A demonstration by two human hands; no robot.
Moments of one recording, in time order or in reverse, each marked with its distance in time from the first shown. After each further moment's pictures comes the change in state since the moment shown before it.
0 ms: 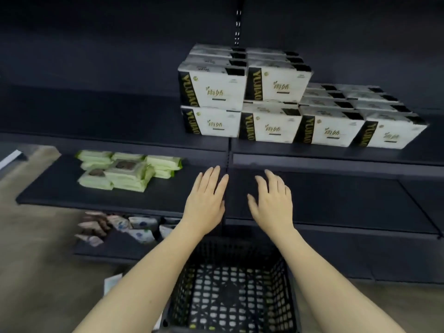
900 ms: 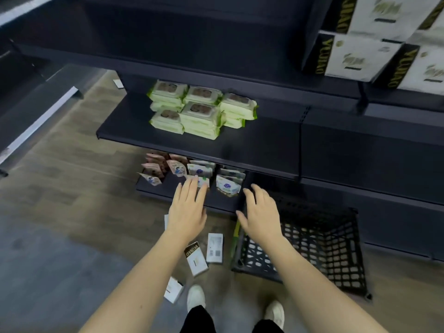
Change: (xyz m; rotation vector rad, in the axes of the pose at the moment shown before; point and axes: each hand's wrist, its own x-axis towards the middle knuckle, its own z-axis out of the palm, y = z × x) left_hand -0.242 -0.204 0.030 0.022 -0.355 -0.268; right_hand -0.111 -0.263 0.091 0.131 -0.402 -0.165
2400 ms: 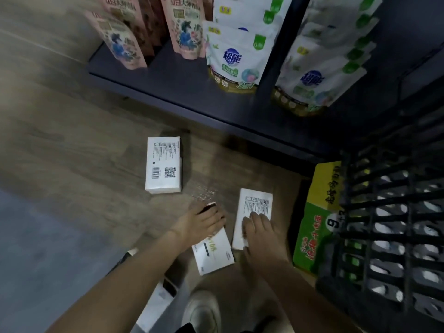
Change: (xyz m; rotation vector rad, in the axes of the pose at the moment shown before) left_hand -0.095 -0.087 0.691 0.435 -0.643 0.761; right_hand -0.108 -0.019 0.667 -0.070 -0.595 -0.166
